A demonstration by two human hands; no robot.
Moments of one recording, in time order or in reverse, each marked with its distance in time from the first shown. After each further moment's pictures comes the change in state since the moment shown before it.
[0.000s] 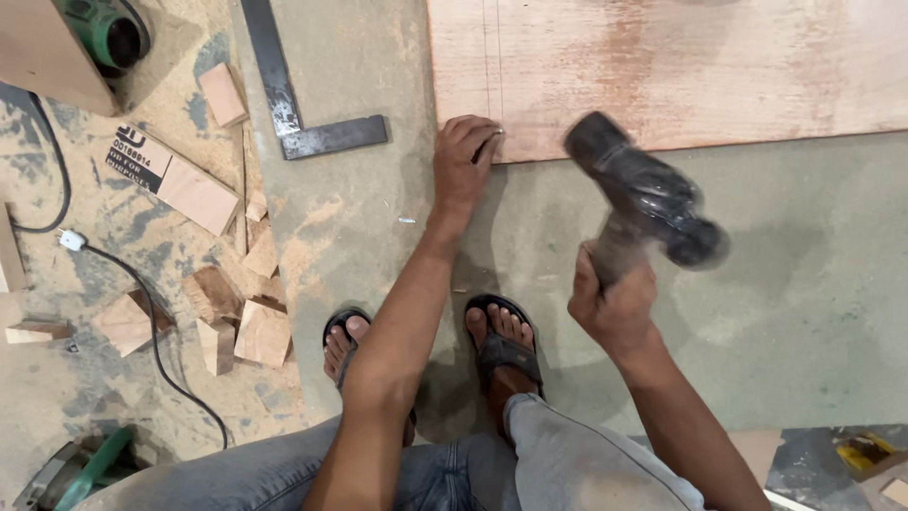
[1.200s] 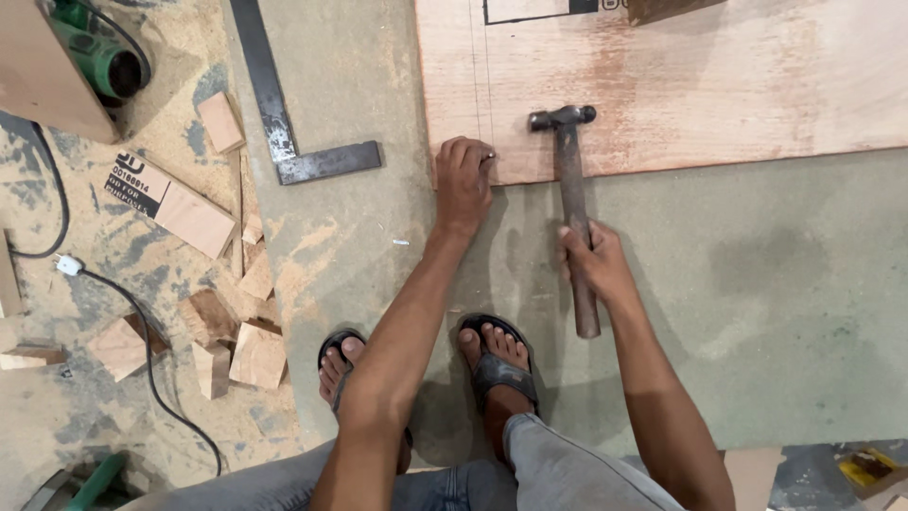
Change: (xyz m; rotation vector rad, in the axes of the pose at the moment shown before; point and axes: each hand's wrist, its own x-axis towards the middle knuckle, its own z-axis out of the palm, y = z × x) left_hand 0.001 0.017 0.010 0.099 -0.006 0.084; right_hand 0.012 0.071 0.040 0.726 -0.324 1.033
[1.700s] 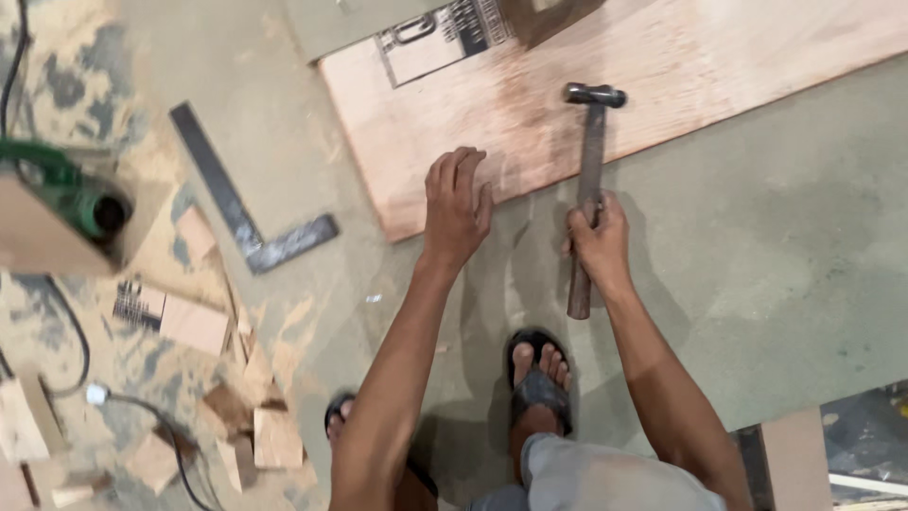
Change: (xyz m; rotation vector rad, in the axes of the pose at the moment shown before) left_hand 0.040 0.072 0.008 -0.037 -0.247 0.212; right_hand 0.013 0.001 -0.045 0.146 0.452 -0.244
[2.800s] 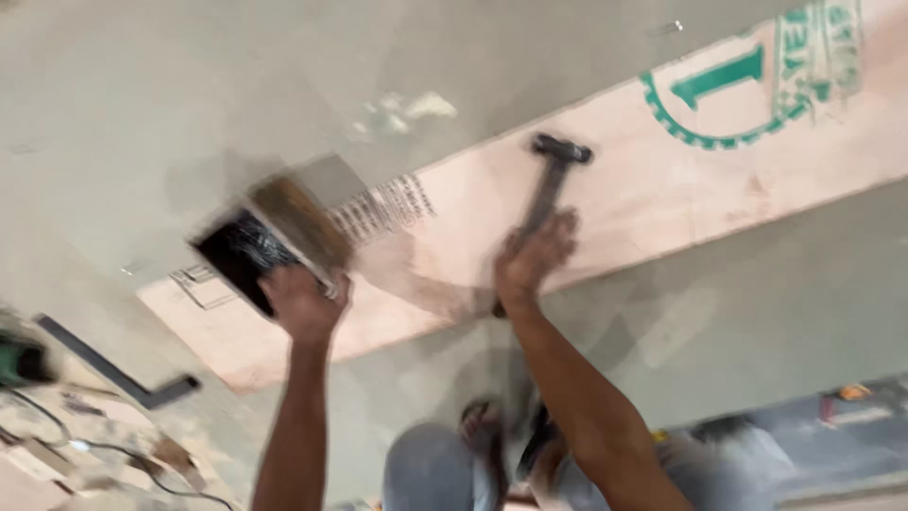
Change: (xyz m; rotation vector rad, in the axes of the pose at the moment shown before) left_hand 0.284 0.062 0.159 0.662 -0.358 -0.310; right_hand 0.372 -0.020 -0.226 -0.818 0.317 -0.066
